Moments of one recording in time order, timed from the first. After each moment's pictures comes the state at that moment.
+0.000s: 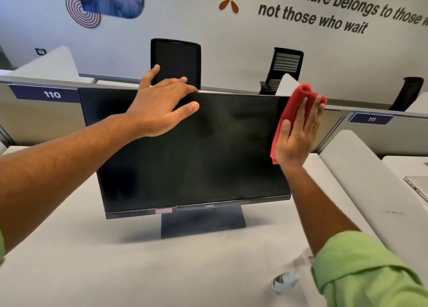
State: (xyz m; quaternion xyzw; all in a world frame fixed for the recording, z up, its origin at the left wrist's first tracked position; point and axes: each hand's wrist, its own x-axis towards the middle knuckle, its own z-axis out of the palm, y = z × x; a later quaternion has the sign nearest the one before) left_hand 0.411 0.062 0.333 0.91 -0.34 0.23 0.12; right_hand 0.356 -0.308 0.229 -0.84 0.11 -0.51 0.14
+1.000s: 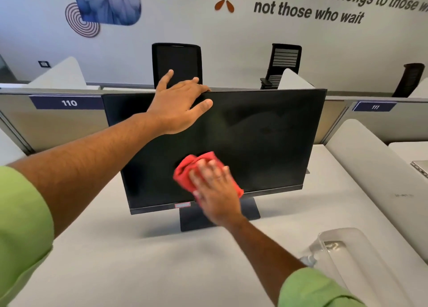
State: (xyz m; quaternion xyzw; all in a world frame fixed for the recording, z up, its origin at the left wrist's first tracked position) left_hand 0.402 0.066 0.340 0.91 -0.34 0.19 0.12; right_hand 0.293 -0.097 0.085 -0.93 -0.17 -0.34 0.05
